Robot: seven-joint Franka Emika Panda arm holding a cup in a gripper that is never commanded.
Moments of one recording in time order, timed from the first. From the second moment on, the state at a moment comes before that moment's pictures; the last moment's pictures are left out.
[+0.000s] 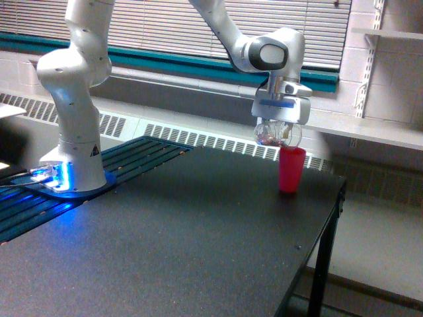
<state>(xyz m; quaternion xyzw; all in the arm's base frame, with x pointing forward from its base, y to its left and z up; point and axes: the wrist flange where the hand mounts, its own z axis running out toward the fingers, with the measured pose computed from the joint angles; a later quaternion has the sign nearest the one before) 0.499 0.286 0.296 0.99 0.14 0.01 0.10</state>
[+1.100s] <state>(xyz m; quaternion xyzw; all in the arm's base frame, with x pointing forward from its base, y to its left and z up) 0.503 0.289 0.300 0.98 0.15 -0.01 0.12</state>
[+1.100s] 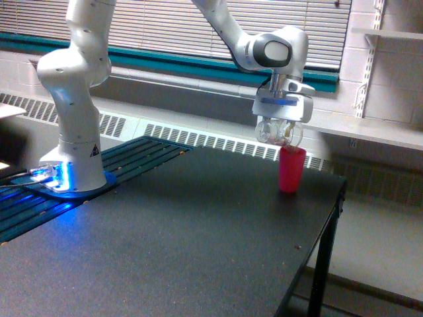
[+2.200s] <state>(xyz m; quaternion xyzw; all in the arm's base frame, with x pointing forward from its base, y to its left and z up) 0.506 0.283 0.327 0.98 0.15 0.01 0.11</state>
